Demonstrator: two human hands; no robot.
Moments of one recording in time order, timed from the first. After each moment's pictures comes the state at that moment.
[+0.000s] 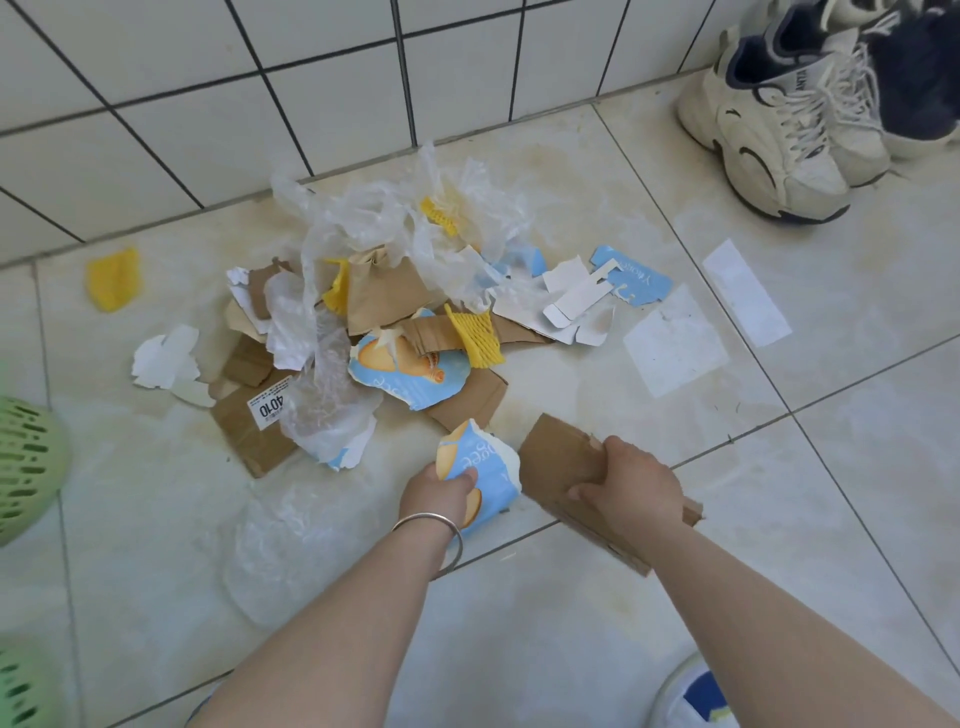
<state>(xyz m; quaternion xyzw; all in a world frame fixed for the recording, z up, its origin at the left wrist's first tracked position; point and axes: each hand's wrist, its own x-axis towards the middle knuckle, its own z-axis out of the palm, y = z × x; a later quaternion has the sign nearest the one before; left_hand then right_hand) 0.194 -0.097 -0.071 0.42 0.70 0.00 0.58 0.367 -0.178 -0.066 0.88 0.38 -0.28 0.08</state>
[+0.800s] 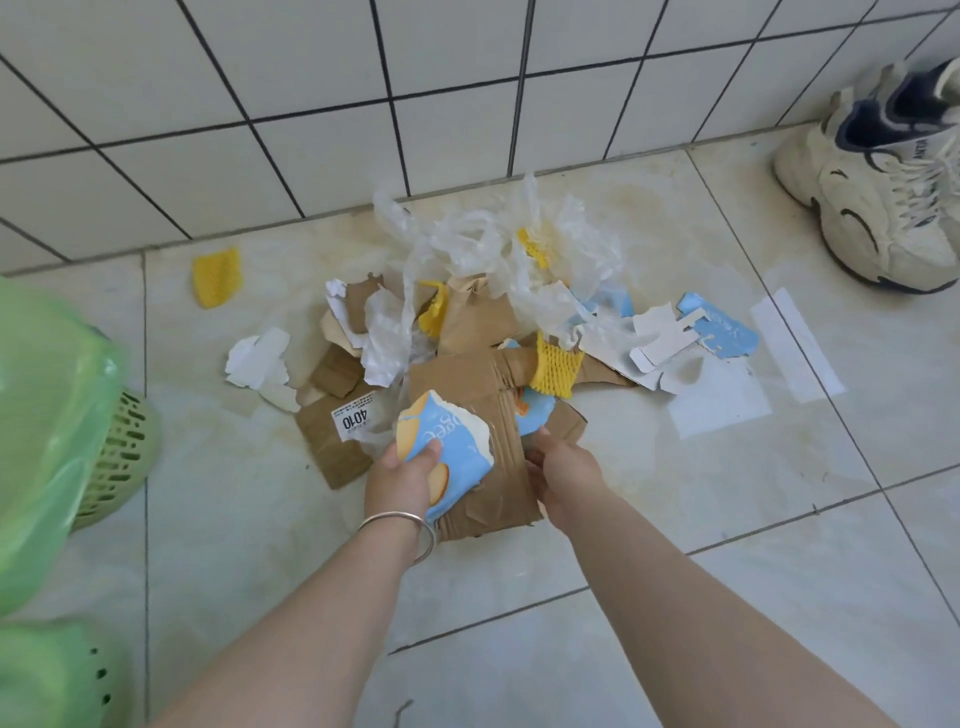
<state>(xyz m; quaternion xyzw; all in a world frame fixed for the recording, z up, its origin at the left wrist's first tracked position) 0.120 -0.025 -0.057 0.29 0.71 0.24 0.60 0.267 -0.062 -0.086 0.72 -0.07 -0.57 -0.38</state>
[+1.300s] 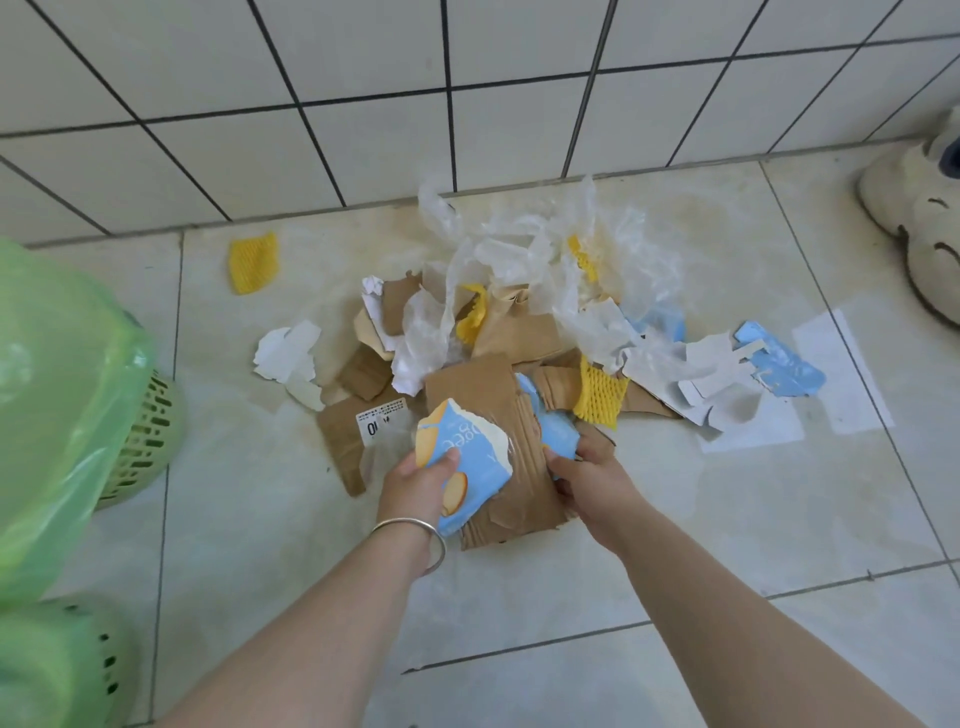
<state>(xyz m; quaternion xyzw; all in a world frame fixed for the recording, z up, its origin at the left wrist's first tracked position) 0.114 -0.013 -0.066 0.21 0.71 0.22 0.63 0.284 -0.048 -0.104 0.71 0.09 -0.62 -0.33</state>
